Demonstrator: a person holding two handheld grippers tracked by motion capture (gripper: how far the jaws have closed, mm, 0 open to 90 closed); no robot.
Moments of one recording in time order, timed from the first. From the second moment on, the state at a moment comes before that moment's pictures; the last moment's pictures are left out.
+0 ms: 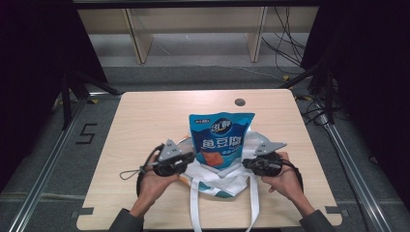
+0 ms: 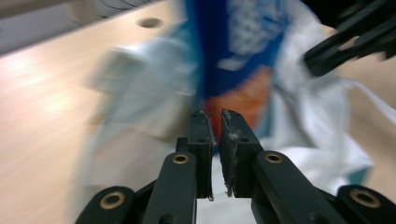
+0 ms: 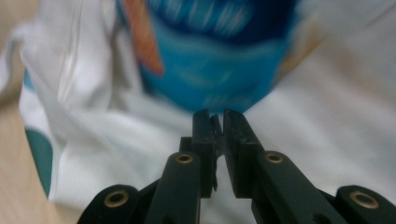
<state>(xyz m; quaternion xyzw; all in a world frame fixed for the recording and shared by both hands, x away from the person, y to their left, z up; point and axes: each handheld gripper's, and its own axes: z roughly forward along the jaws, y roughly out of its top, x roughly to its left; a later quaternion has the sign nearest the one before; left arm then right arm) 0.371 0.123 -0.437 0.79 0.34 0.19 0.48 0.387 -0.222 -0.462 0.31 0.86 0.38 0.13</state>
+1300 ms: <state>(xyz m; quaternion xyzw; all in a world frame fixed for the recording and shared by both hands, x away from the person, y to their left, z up) 0.466 0.141 -0.475 0.76 0.44 0.17 0.46 0.479 -0.266 -0.476 0.38 0.83 0.35 0.19</state>
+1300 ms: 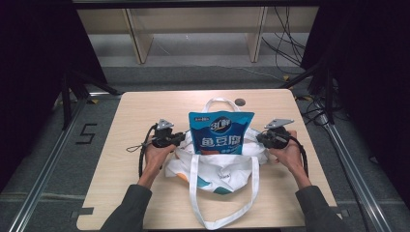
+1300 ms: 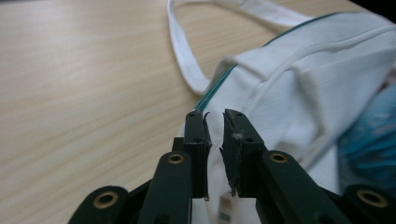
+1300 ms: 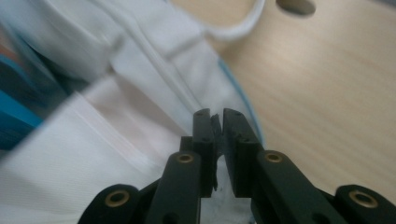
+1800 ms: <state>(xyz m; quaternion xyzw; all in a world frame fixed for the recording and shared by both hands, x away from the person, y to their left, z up) 0.399 0.123 -0.483 0.79 0.39 0.17 0.44 0.385 -0.229 -0.442 0.29 0.86 0.38 0.15</state>
